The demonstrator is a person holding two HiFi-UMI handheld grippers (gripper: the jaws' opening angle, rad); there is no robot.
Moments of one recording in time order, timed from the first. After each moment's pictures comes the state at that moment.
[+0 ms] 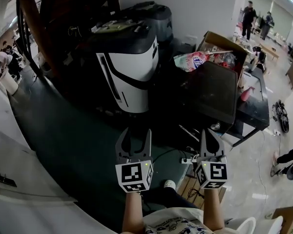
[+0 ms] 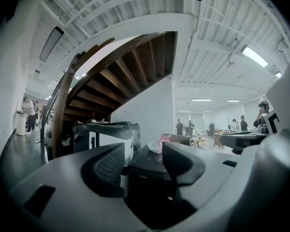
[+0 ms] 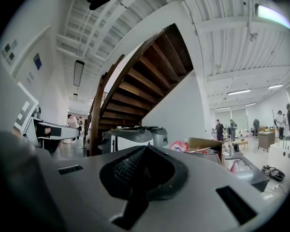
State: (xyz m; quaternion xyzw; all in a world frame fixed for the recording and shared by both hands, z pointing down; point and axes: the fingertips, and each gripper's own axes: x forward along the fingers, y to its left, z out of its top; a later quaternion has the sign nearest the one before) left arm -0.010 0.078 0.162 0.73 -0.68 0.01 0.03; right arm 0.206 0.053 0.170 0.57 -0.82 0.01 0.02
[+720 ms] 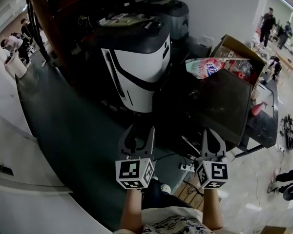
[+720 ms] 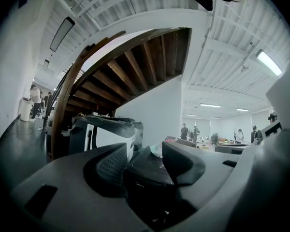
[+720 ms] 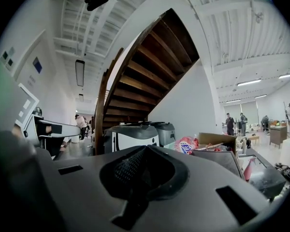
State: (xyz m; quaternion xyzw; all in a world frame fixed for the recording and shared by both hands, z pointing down) left arm -0.002 -0.037 0.185 0.71 -0.70 -0.03 0.08; right arm 0.207 -0.082 0.198 0.52 -0.85 0.03 0.02
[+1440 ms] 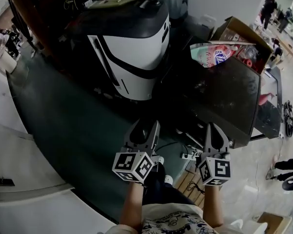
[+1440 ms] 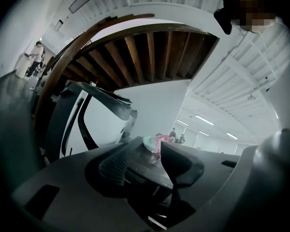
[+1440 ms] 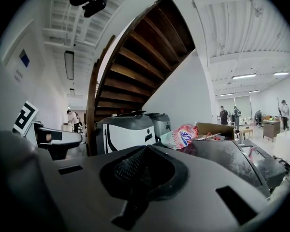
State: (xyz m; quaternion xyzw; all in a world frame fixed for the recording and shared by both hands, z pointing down) left arm -0.035 -0.152 0.276 0.74 -0.63 -0.11 0.21; right arm 0.168 -0.180 0.264 0.55 -0.83 0.07 0.05
